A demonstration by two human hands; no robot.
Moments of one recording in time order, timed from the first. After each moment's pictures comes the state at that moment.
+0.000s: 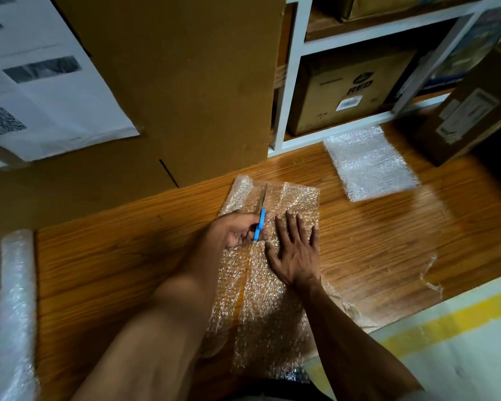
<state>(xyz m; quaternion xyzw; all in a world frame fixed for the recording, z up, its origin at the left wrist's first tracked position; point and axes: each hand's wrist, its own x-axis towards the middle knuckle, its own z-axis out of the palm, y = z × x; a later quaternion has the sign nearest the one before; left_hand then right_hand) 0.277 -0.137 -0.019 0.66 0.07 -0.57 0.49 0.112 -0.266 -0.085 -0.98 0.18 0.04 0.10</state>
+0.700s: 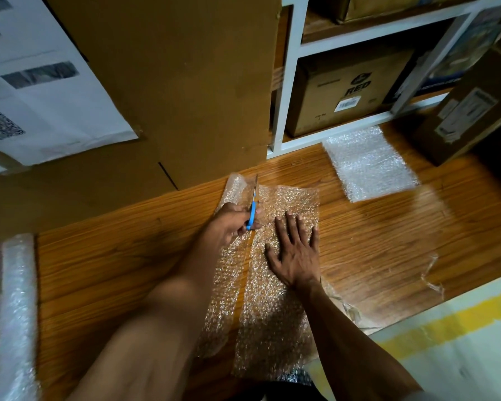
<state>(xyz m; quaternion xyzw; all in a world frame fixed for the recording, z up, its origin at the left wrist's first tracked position) 0.276 -0.138 -0.005 0.72 0.08 -0.43 0.54 0.113 -0.266 -0.086 -0.98 0.18 0.03 0.11</state>
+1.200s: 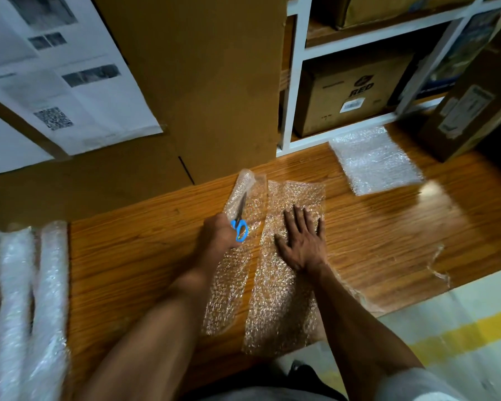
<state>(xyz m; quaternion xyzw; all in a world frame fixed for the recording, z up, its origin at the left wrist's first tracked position) 0.237 -0.076 -0.007 0.96 0.02 -0.25 0.15 0.108 -0.270 -0.080 -0.98 0.15 0.06 0.13</state>
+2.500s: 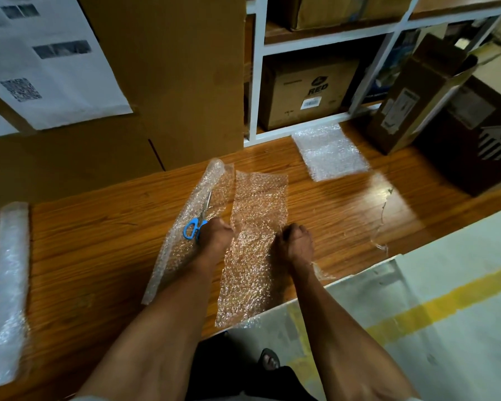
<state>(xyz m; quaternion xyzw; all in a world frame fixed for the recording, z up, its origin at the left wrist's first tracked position) 0.139 -0.113 -0.030 0.92 0.03 -0.25 0.29 0.019 -0.288 -0.063 -0.88 0.37 0.00 0.30</state>
